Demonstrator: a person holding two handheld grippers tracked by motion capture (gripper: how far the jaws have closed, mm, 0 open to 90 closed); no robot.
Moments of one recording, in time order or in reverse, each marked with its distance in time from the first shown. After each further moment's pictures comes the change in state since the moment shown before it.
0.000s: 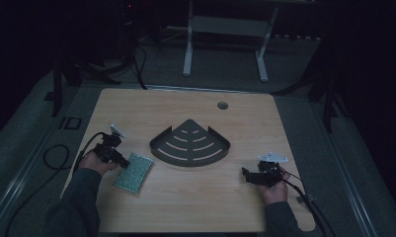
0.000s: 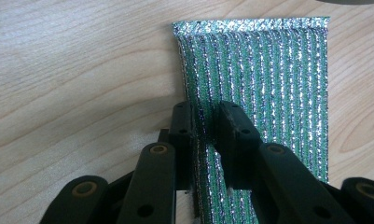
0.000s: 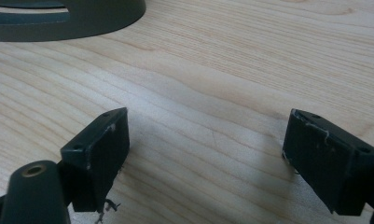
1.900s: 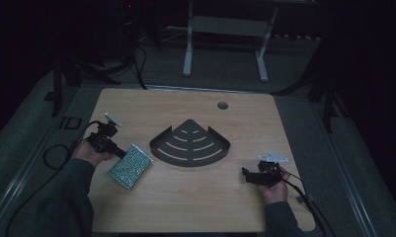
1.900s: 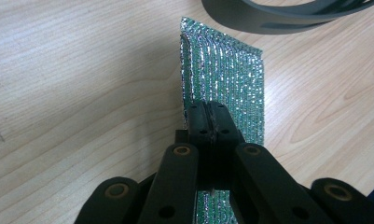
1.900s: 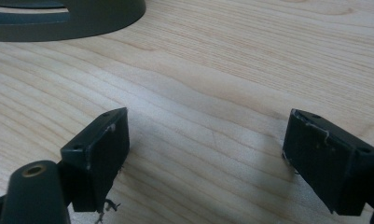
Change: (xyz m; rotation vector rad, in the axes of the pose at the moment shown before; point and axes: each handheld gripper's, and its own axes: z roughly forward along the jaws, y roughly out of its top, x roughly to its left) left arm -0.009 0.011 -0.048 -0.052 -0.032 0.068; right arm 0.000 0.000 0.000 0.000 0.000 0.000
